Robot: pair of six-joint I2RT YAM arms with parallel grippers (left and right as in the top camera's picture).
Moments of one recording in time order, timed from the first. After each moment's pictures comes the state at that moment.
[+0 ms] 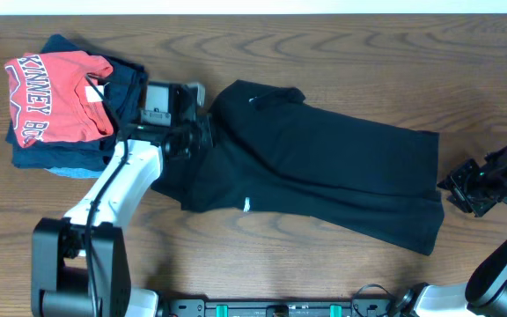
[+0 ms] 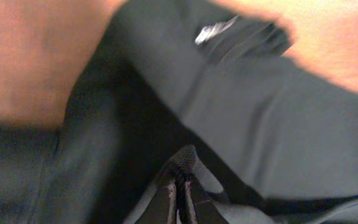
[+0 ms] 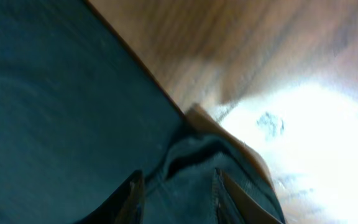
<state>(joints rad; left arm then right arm) -0.15 1.62 1.02 -0.36 0.38 -0.30 -0.58 1.61 0.97 -0.83 -0.27 0.38</state>
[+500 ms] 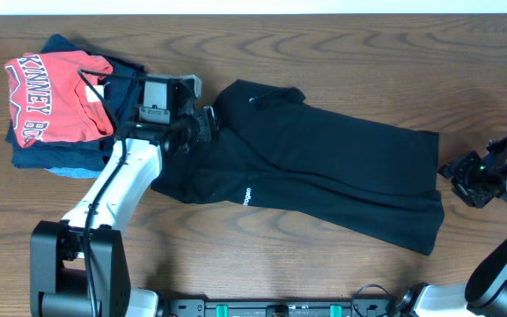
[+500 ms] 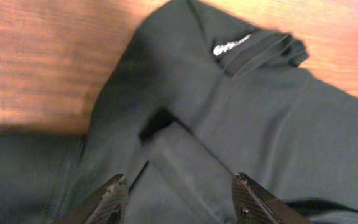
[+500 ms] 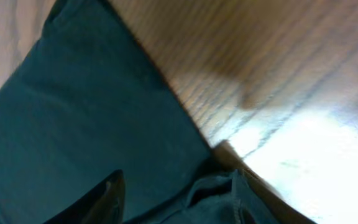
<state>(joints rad) -0.15 1.61 1.03 -0.38 0.31 -0.30 -0.55 1.61 0.97 -0.73 -0.29 0.34</state>
